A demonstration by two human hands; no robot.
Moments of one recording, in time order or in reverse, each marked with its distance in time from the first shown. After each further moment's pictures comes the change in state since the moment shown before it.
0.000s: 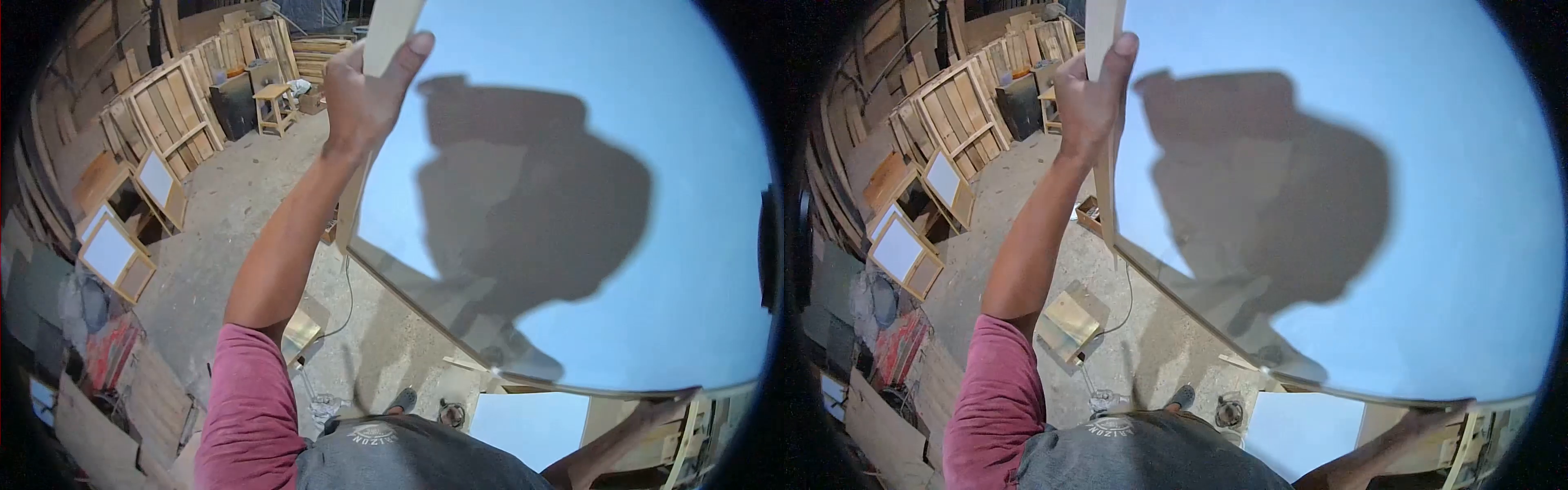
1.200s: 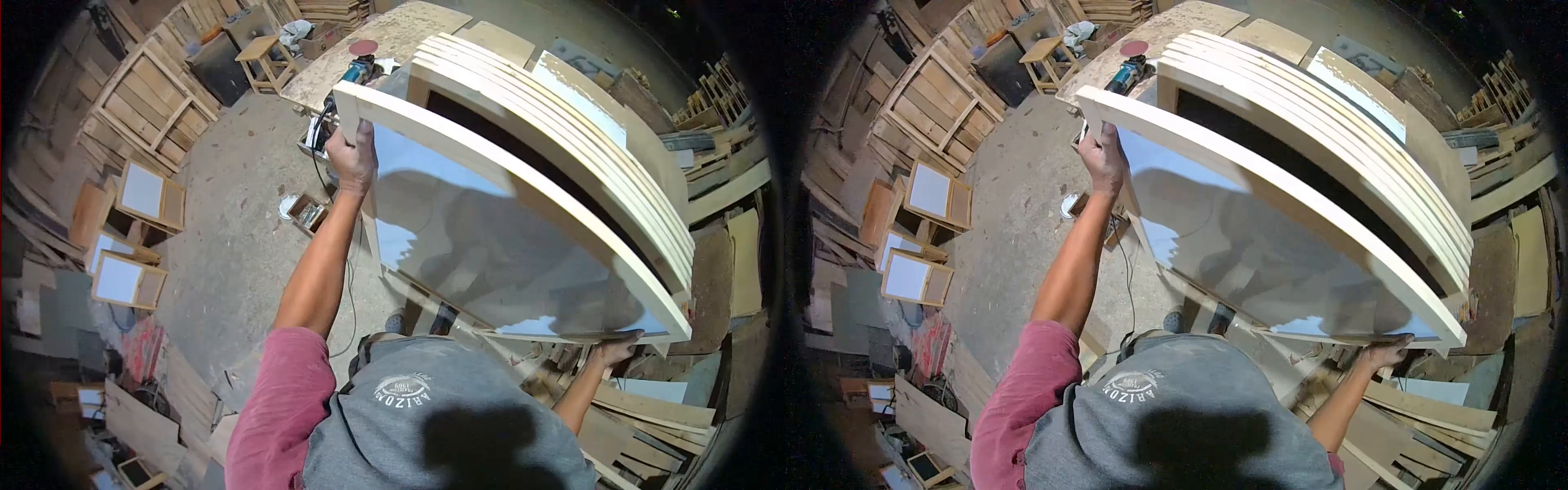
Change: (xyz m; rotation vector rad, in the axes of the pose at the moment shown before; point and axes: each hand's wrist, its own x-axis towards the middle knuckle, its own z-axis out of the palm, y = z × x) left_hand 0.076 -0.657 0.281 0.110 0.201 -0.448; right_hand 0.097 0.616 0.452 -0.550 -0.008 0.239
